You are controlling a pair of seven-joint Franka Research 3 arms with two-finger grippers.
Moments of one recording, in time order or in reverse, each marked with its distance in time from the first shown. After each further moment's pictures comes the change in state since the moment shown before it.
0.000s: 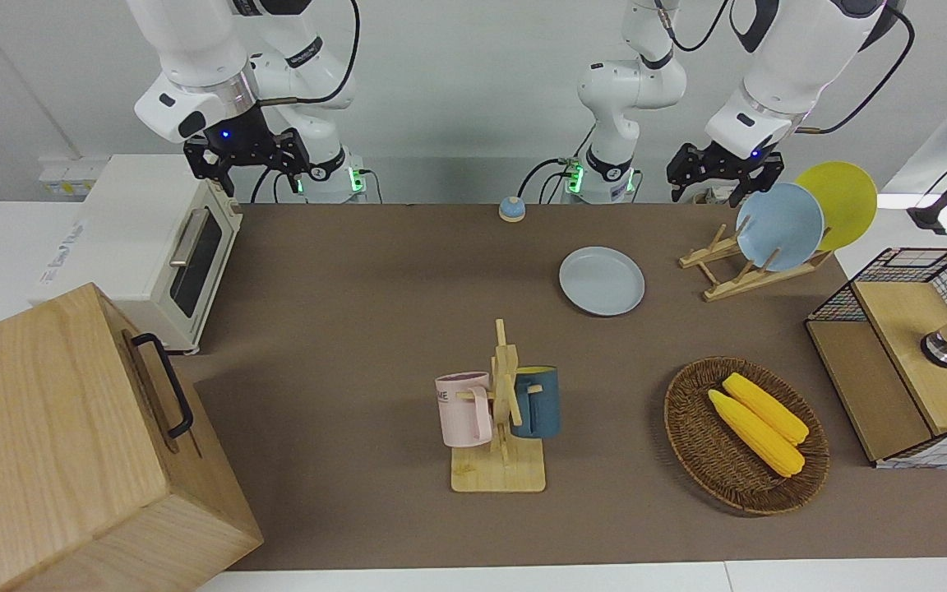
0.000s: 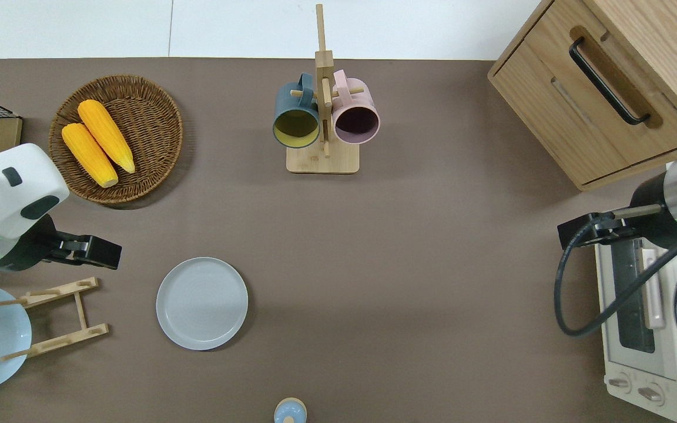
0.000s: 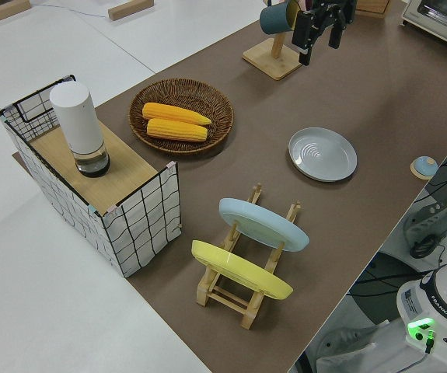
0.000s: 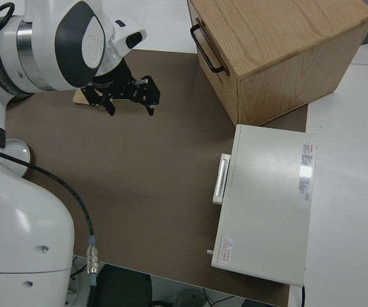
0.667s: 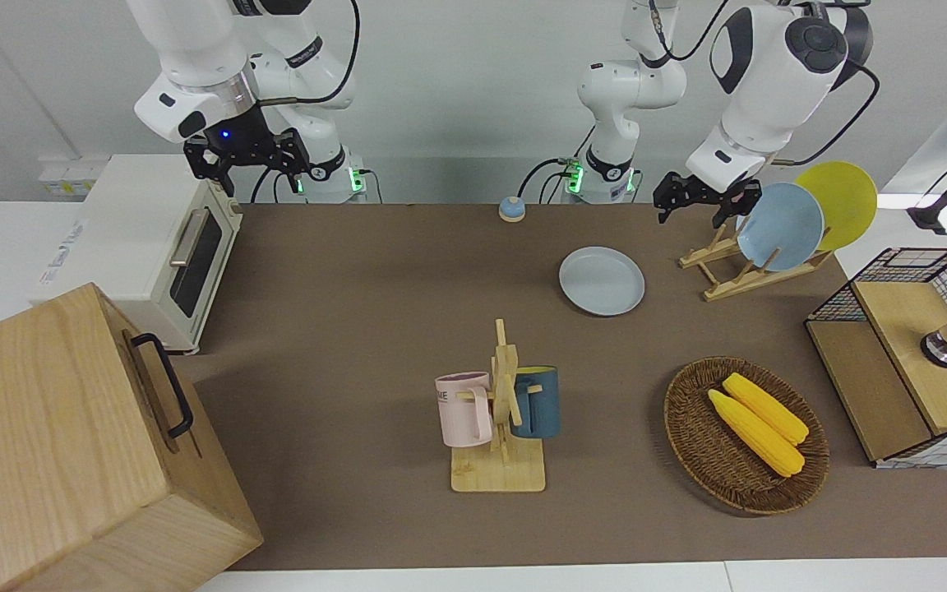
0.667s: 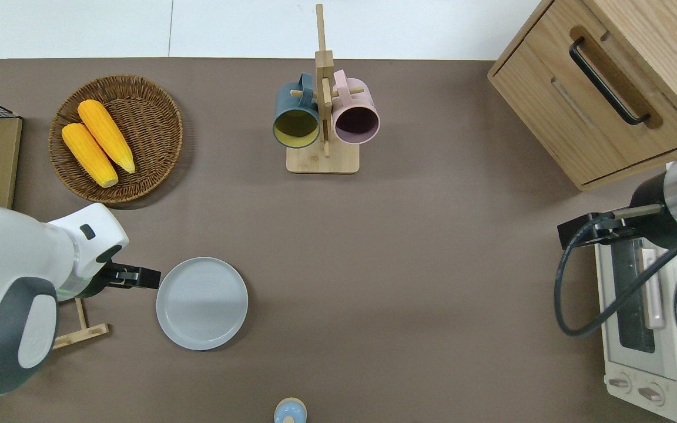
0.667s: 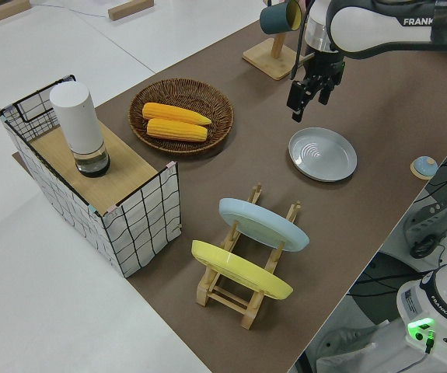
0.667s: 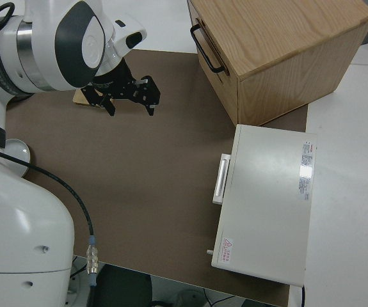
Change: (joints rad) left arm 0.000 -0.107 0.000 -0.458 0.000 0.398 -0.002; right arm 0.000 0.000 0.000 0.000 0.000 0.000 0.000
